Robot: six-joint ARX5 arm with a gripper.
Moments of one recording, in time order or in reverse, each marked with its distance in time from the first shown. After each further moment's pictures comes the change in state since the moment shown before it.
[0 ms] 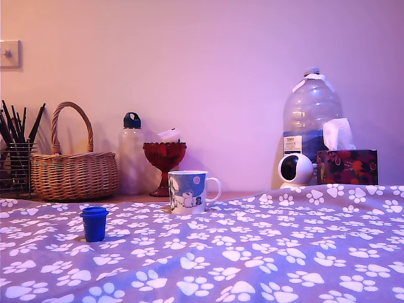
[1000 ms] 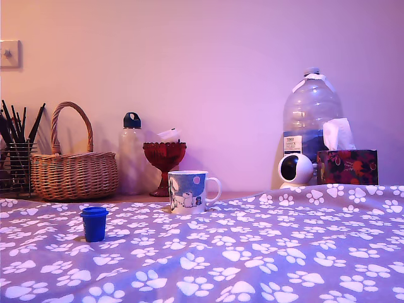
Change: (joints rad) arm -0.242 0.260 0.002 0.085 -0.121 0.067
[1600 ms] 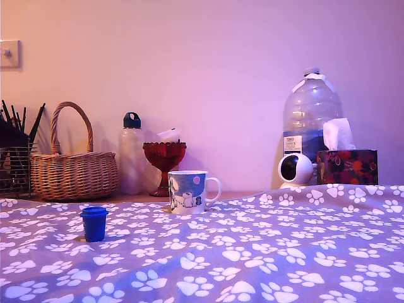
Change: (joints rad) arm -0.001 0.318 0.000 0.298 -0.032 0.044
